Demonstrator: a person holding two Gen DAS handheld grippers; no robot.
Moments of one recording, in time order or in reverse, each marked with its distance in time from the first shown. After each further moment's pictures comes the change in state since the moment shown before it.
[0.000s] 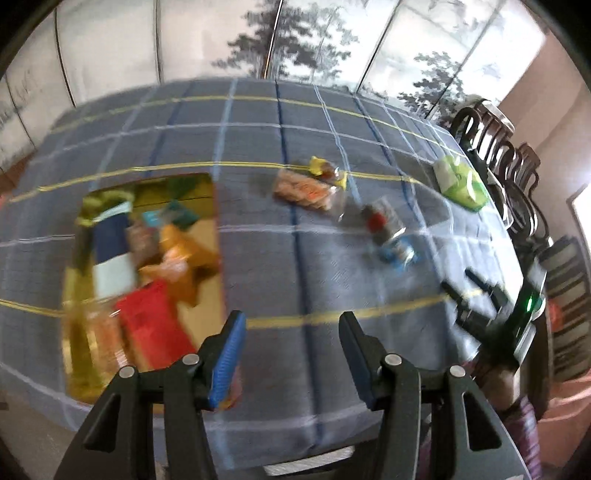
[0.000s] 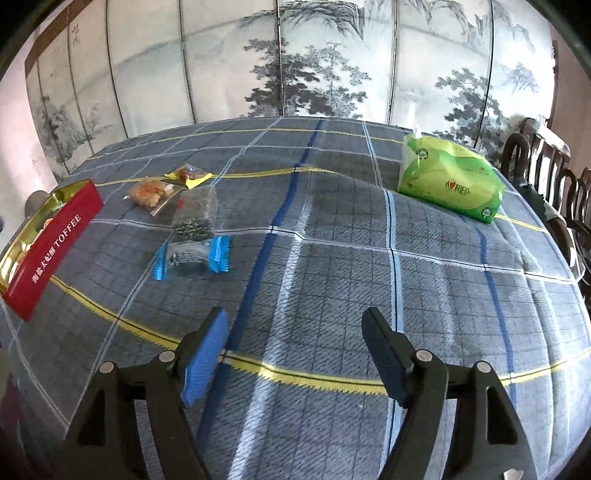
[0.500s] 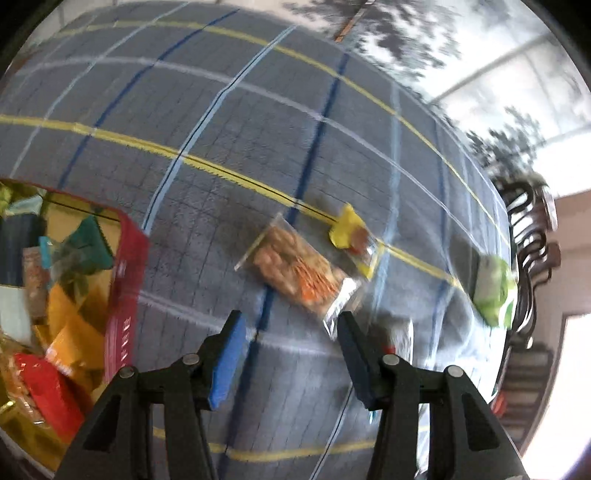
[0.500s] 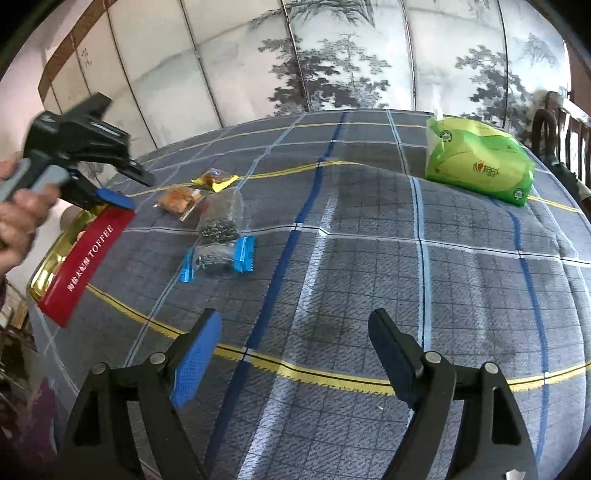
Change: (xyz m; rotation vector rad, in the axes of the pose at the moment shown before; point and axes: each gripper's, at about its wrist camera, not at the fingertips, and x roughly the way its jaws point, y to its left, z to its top) left arm 0.121 0.026 0.114 -0.418 0.144 -0.046; right arm 0.005 -0.010 -0.003 0.055 0.005 0.179
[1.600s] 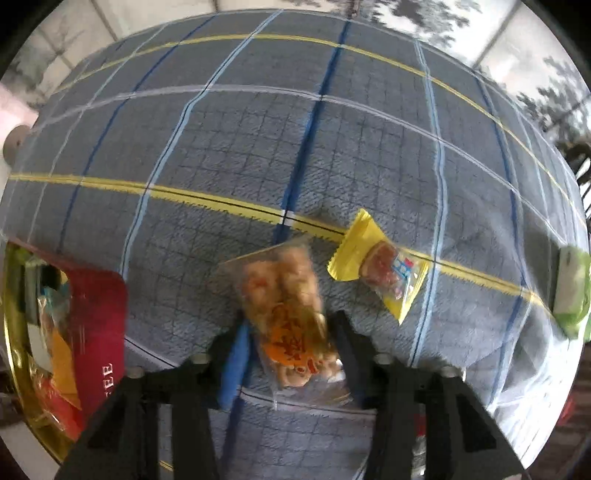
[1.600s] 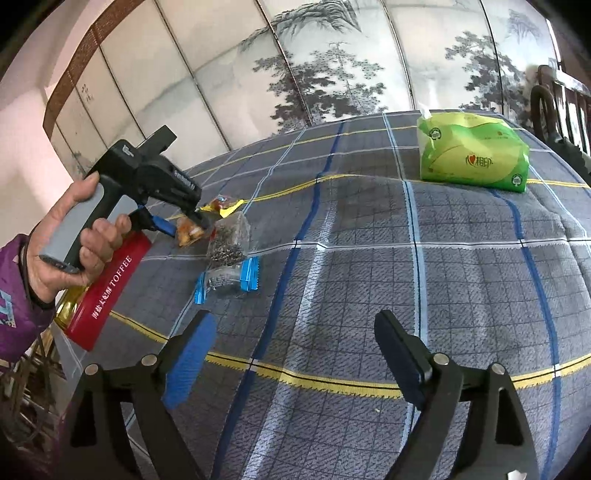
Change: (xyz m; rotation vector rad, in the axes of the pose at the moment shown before) left arm 0.059 -0.062 0.008 0.136 -0.006 0.358; right arm -0.008 -0.017 0.002 0.106 -0.061 0.098
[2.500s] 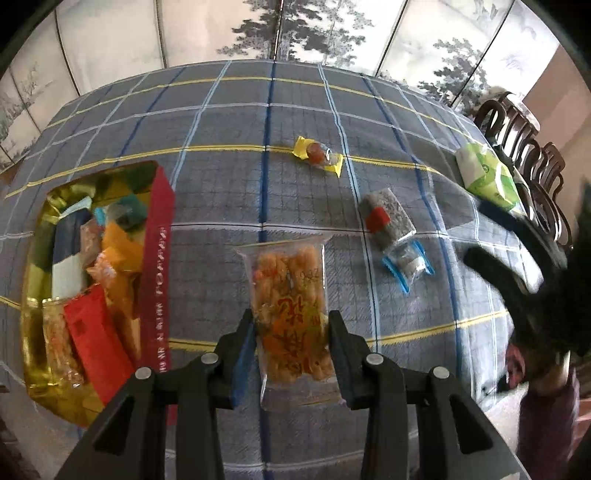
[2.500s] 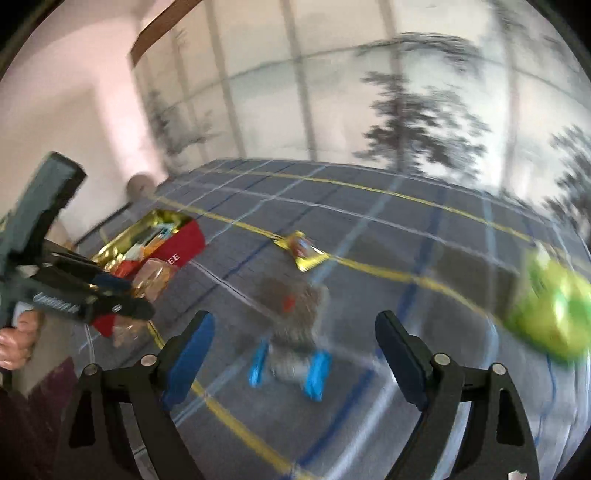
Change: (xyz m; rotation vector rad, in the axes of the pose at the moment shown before) left arm -0.087 0.057 -0.160 0.226 -0.213 -0.190; right arm 0.039 0.068 0.086 -0.418 0.031 0.173
